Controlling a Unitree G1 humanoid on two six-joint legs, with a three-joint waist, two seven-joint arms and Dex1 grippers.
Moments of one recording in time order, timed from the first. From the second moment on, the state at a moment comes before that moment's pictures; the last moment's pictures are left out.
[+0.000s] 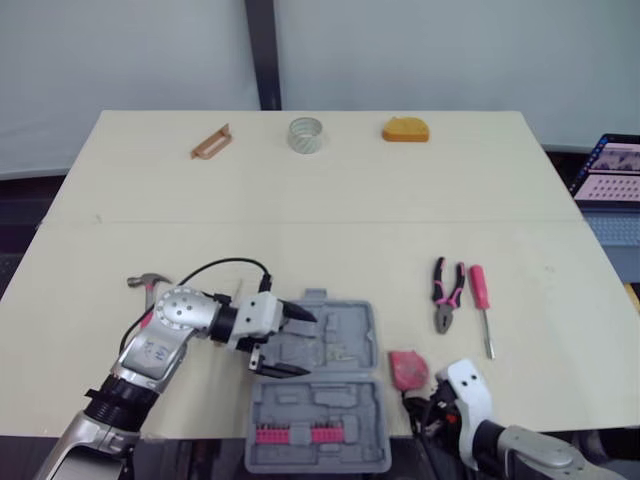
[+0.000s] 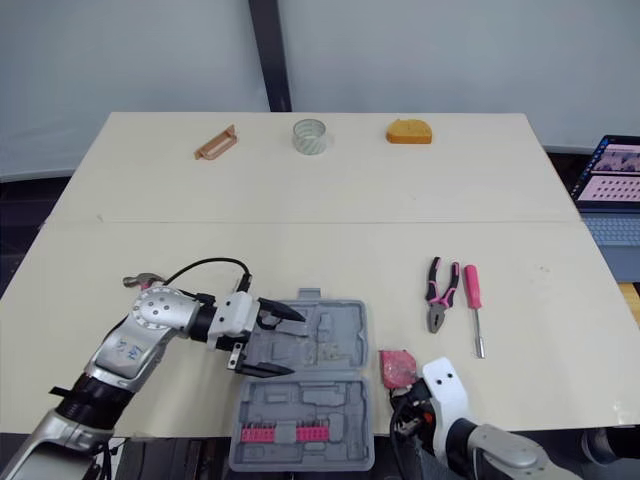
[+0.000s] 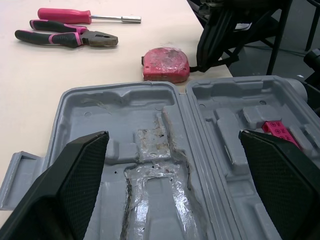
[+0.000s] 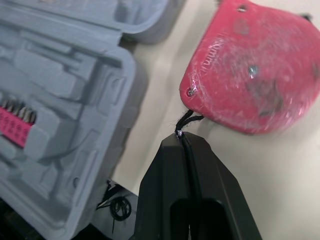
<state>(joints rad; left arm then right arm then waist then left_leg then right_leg) -0.33 0.63 -0.25 -0.07 -0.23 0.08 -1.24 0.45 -0.53 -0.03 -0.79 0.53 1.00 0.41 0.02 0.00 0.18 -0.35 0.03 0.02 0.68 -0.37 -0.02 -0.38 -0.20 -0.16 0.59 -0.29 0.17</state>
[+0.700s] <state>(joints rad) -0.21 0.59 -0.25 -0.12 -0.21 -0.01 -1.15 0.09 -0.95 0.04 -0.22 0.28 0.06 1.21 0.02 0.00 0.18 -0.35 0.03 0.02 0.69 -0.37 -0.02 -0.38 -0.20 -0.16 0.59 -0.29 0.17</state>
